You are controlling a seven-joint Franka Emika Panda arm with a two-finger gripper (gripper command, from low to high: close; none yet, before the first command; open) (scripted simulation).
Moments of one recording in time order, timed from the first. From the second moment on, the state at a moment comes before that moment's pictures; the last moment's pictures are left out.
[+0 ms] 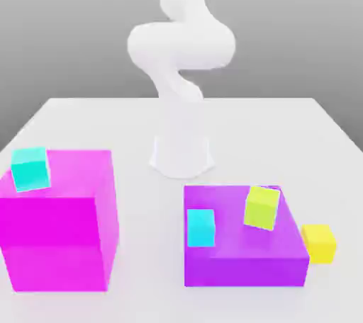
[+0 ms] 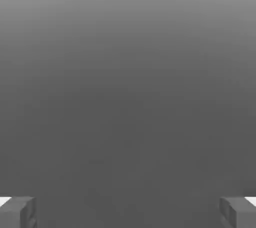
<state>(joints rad) 0.06 -0.71 0.00 -2.33 0.00 2.35 0.71</state>
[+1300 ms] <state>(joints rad) 0.55 0.26 0.11 -2.61 -0.10 2.86 0.00</state>
